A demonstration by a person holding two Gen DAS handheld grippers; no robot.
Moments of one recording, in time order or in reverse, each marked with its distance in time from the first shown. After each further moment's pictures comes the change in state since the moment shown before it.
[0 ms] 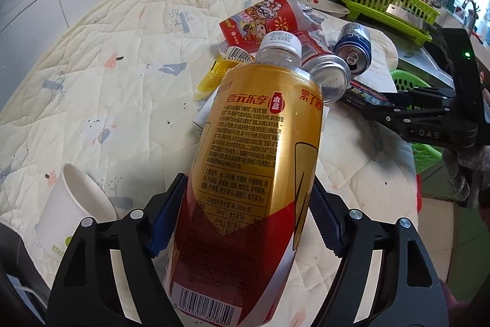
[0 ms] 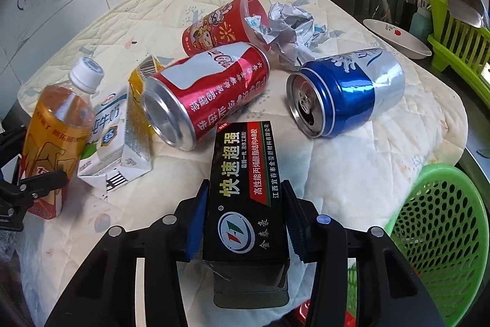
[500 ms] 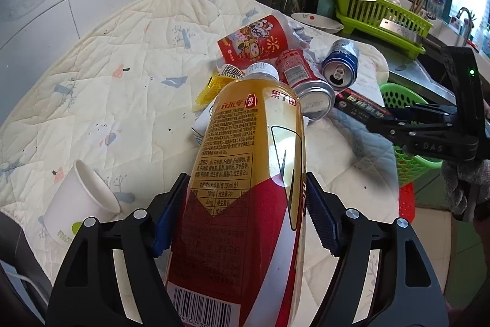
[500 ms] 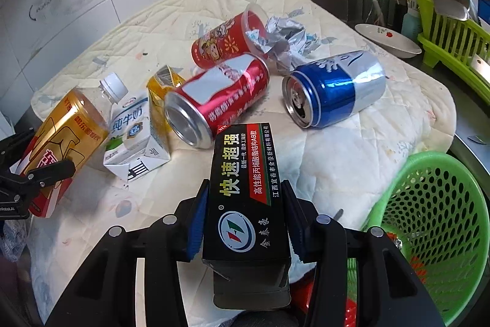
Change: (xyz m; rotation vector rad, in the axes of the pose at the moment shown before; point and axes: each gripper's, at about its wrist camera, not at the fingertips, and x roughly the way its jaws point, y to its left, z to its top) left arm -0.028 -0.008 -0.007 -0.019 -0.068 0.002; right arm -0.035 -0.002 -0.016 0.041 -0.058 0.029
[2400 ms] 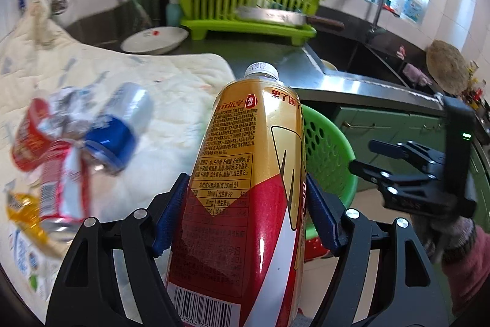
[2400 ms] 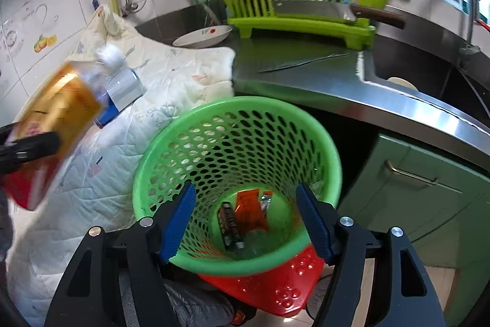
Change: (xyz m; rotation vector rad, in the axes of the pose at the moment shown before) left arm 0.066 -0.269 0.080 0.260 0.017 -0.386; right arm -0.153 -0.200 -0.121 0.331 -0.129 -0.345
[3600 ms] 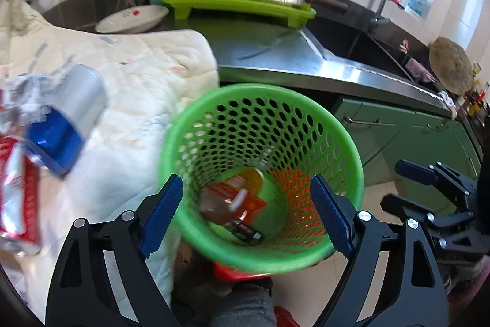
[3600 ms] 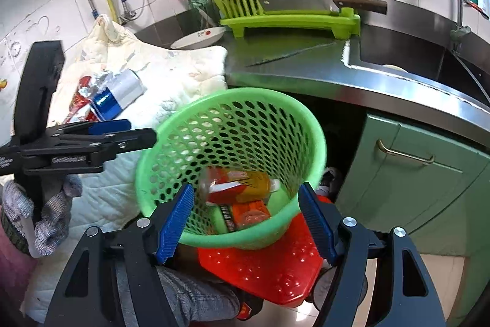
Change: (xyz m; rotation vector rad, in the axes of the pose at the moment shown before) left arm 0.052 -0.014 0.000 -0.032 0.031 -0.008; right arm -0.016 -0.004 -0.018 0.029 -0.010 0.041
